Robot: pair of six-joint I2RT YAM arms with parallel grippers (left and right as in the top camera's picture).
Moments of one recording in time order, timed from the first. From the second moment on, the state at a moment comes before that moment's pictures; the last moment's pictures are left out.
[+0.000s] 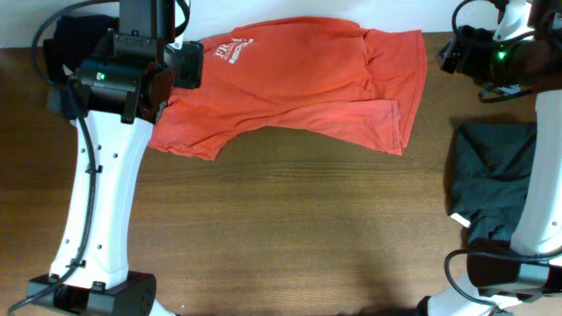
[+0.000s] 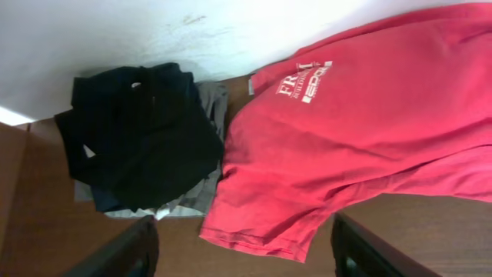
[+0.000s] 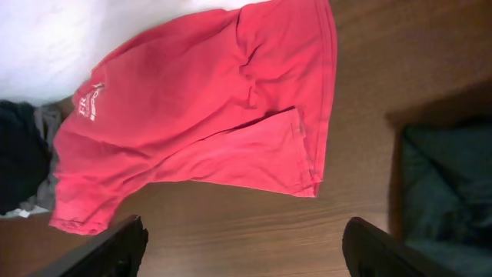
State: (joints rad) left arm -0.22 1.75 2.10 -1.11 -0.23 0.06; right arm -0.17 1.80 2.29 -1.43 -0.25 0.24
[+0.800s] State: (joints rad) left arm -0.02 2.20 2.09 -1.22 0.04 -0.40; right arm -0.11 2.06 2.29 -1.47 -0.23 0.20
